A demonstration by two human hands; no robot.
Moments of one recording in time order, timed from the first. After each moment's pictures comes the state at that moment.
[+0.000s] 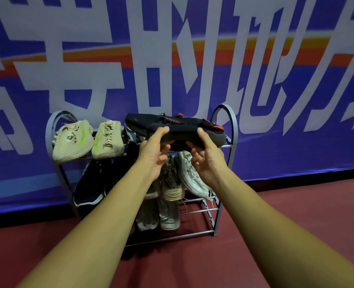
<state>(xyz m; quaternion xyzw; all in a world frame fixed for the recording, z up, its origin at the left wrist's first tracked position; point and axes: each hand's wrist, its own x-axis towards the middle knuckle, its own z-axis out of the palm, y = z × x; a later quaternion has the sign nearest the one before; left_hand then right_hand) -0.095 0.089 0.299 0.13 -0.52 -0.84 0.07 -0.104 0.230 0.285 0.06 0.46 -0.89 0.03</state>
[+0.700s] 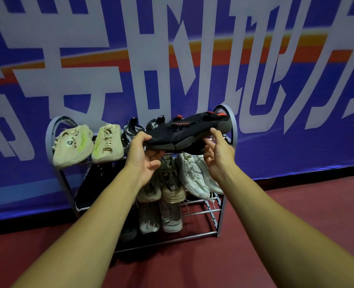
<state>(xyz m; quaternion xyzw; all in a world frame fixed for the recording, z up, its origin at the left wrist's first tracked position) -0.080 0.069 0.304 0.11 -0.49 -0.86 0.03 -0.124 0.249 0.290 0.11 0.44 -0.89 -0.04</state>
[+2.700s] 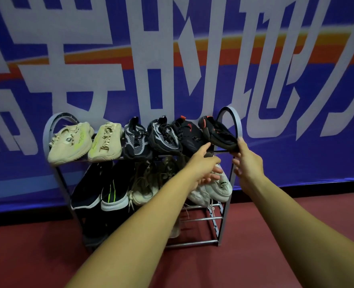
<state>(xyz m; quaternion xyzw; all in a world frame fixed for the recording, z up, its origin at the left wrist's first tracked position) -0.126 0.196 0.277 0.04 -0.76 -0.65 -0.07 -0.161 0.327 0.253 0.10 0.61 -0.78 -0.09</state>
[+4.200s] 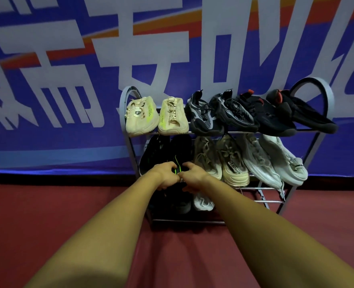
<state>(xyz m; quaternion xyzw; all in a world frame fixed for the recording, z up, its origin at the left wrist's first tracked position) -0.067 -0.076 0.192 0.18 -0.94 -0.27 -0.13 -0.112 0.044 0.166 -0.09 0.81 -0.51 0.28</state>
